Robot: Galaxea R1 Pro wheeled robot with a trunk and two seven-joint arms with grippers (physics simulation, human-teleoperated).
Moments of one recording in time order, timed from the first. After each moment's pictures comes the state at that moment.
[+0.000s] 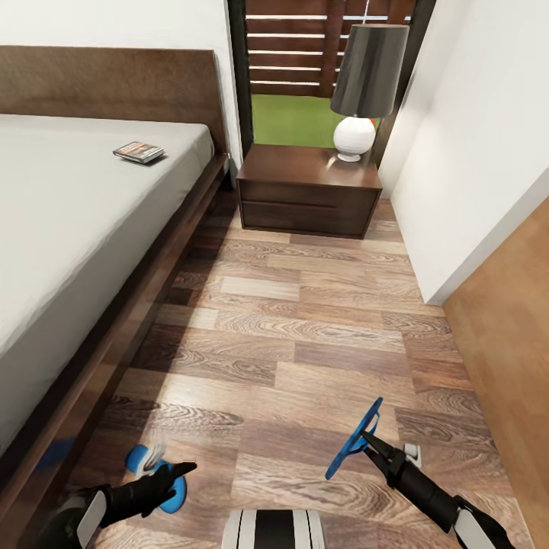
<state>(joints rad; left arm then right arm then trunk) -0.47 0.13 0.46 -0.50 0.14 0.70 -0.75 -0.30 -0.21 -0.08 -0.70 -0.87 0.52 1.02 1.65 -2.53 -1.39</state>
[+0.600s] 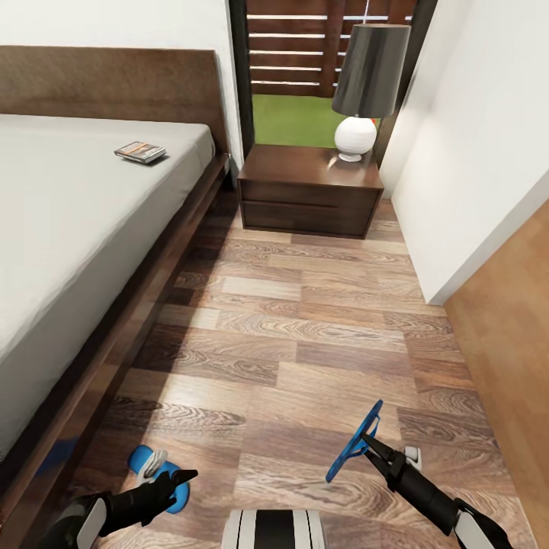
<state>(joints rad) -0.45 0.13 0.46 -0.49 0.13 0.69 -0.75 -0.30 -0.21 -0.08 -0.68 -0.87 0.52 1.01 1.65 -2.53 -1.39</state>
